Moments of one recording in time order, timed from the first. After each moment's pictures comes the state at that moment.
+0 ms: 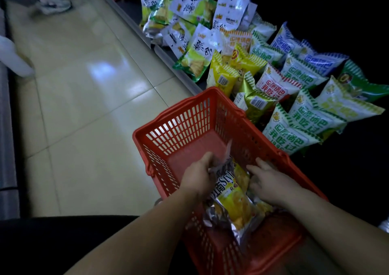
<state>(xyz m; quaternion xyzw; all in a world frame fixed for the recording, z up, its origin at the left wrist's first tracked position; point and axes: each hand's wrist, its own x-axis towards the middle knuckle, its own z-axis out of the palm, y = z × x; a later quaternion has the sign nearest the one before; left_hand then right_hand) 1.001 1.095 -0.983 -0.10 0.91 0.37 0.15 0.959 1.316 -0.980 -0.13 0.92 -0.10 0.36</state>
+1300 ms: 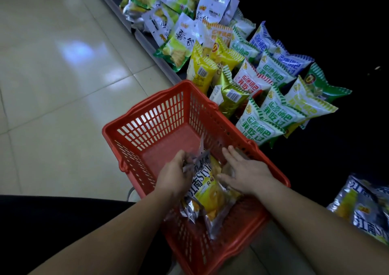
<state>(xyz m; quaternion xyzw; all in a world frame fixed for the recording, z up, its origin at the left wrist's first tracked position) 1.035 1.110 -0.969 -0.16 0.88 0.42 0.13 0.965 1.328 -0.969 -0.18 0.93 0.04 0.33</state>
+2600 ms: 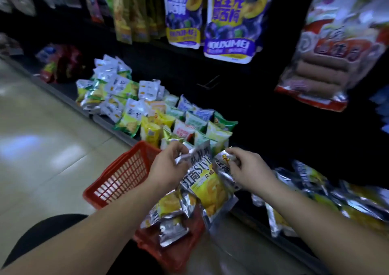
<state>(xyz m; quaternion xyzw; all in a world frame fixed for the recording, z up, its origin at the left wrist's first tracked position) 1.044 1.173 -0.752 0.10 0.83 0.55 0.06 1.091 1.418 -0.730 0.03 0.96 -0.29 -0.02</state>
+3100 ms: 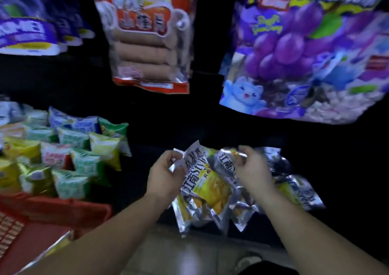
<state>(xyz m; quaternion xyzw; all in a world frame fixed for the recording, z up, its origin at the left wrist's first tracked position) 1.093 1.510 -0.799 0.18 0.76 0.60 0.16 1.205 1.715 -0.775 0.40 0.85 -0.29 -0.18</state>
